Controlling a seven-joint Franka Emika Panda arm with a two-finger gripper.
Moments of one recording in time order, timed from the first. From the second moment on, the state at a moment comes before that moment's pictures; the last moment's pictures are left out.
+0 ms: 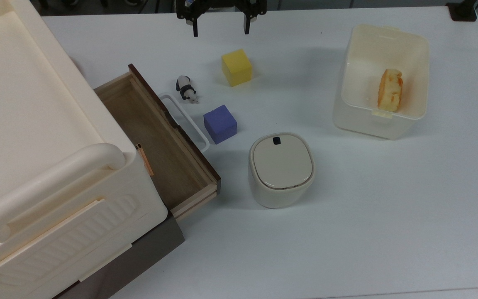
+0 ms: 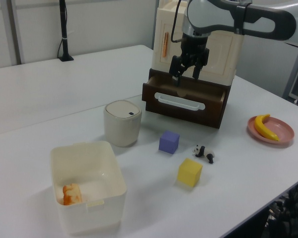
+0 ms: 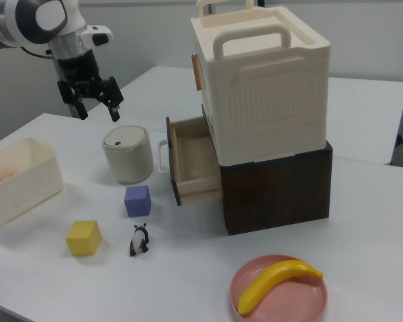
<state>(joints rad) -0.05 0.02 0.18 -1.63 -0.07 1.72 0.01</state>
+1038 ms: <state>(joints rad) -0.05 0.02 0.18 -1.63 -0.07 1.71 0.01</state>
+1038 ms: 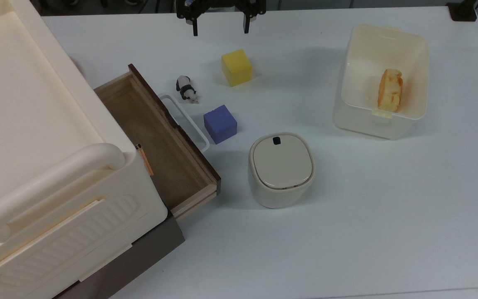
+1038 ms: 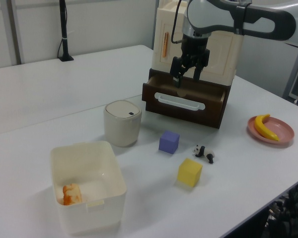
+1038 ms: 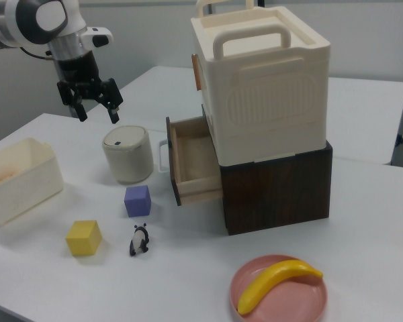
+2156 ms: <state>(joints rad) -0.05 0.02 0.18 -1.67 -0.11 1.71 0.01</state>
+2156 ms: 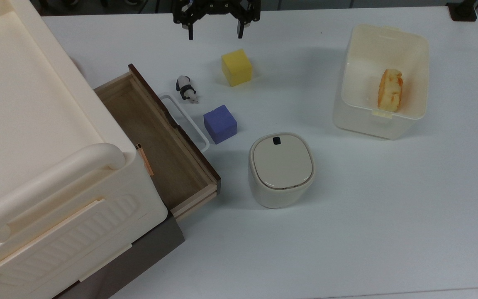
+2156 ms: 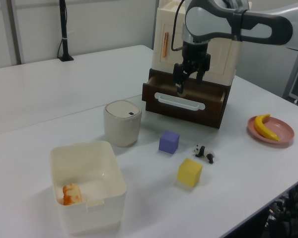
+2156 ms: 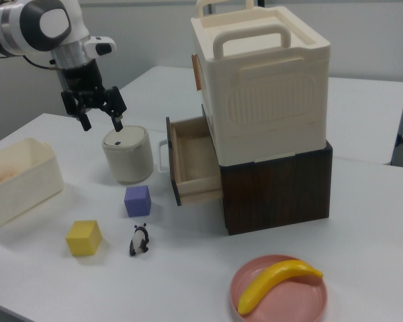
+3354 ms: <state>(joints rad) -0.02 0.03 0.24 -1.87 -0.21 1.75 0.01</state>
